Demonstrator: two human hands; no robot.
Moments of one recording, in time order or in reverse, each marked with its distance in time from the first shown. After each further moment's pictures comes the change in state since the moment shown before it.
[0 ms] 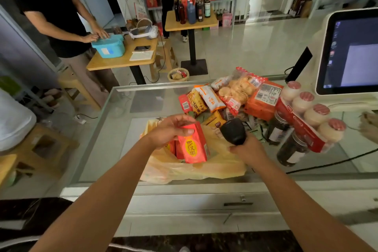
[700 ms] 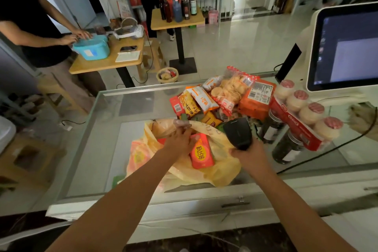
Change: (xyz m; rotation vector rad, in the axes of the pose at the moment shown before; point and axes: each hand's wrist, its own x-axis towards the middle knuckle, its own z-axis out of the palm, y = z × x) left_hand 0.058 -0.064 0.031 1.167 0.102 -0.058; right_hand -0.003 0.019 0.003 0.273 0.153 -0.032
